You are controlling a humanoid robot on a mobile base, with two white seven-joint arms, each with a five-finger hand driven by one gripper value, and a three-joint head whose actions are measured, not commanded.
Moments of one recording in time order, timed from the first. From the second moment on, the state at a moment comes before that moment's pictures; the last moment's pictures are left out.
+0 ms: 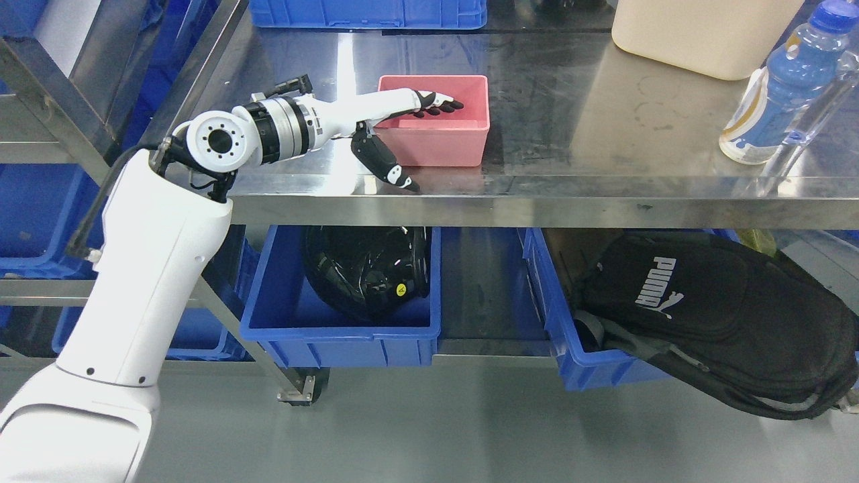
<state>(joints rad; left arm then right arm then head) -1.18 0.20 -0.50 -1.13 -0.27 -0.04 -0.87 0.00 0.00 0.00 0.00 0.00 0.02 -0.04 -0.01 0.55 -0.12</state>
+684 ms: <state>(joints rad) -1.21 0.09 -0.43 -0.94 -0.29 -0.14 -0.91 0.00 0.00 0.00 0.00 0.00 0.02 -0.04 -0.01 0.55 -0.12</state>
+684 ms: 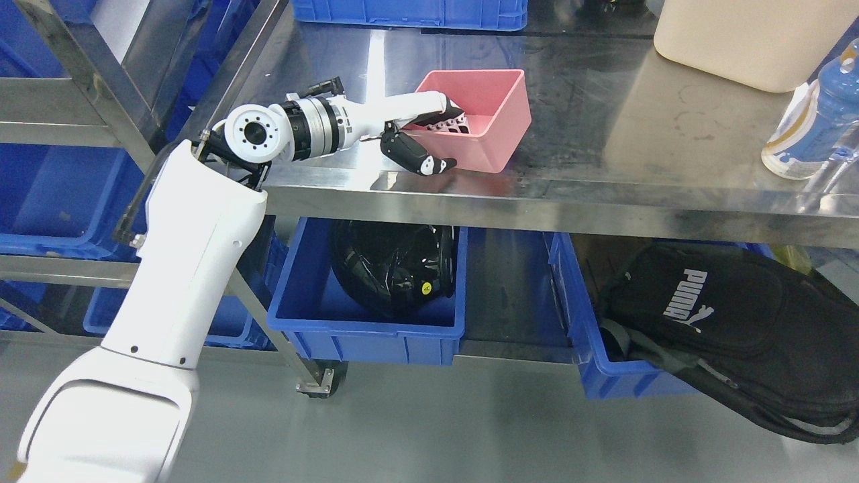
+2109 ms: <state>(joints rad) -0.72 0.01 -0.13 -1.33 0.35 -0.22 -0.34 0.00 0.00 0.00 0.00 0.00 0.02 -0.05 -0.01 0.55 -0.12</state>
